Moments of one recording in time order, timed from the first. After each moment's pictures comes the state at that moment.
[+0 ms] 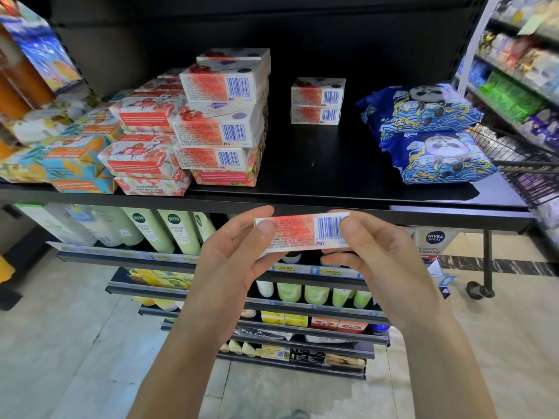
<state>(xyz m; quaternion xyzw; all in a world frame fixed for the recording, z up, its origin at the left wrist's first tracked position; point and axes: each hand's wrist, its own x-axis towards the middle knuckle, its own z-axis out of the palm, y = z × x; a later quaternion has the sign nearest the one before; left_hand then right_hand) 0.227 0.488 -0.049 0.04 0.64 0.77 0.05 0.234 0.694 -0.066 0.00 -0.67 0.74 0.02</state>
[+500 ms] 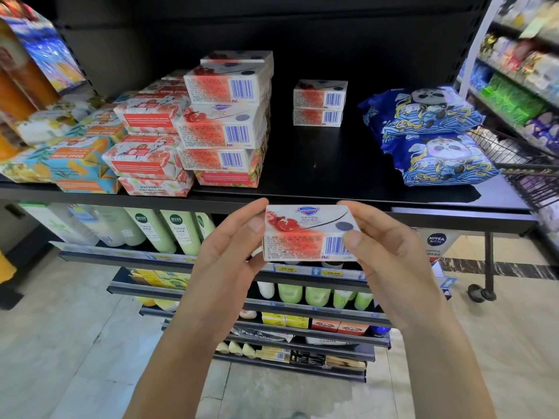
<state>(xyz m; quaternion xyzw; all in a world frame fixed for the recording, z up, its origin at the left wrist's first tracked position) 0.225 0.479 -0.048 0.05 0.63 0.77 0.07 0.233 0.697 -0.070 0.06 -0.62 0.78 0.06</state>
